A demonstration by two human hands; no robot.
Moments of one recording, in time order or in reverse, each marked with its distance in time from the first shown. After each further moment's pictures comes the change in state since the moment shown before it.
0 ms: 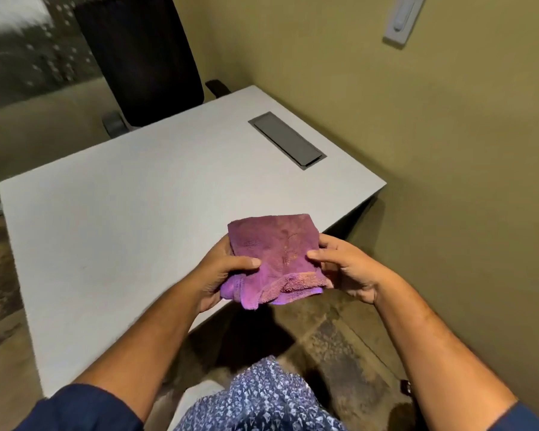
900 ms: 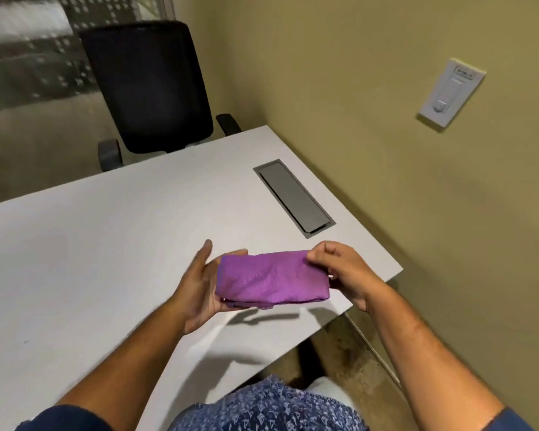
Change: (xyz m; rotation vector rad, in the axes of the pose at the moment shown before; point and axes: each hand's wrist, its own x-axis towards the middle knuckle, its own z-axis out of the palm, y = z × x) left_hand 0.200 0.092 -0.031 -0.278 0.143 -0.149; right_hand 0.203 -0.154 -0.120 -0.258 0.202 -0.062
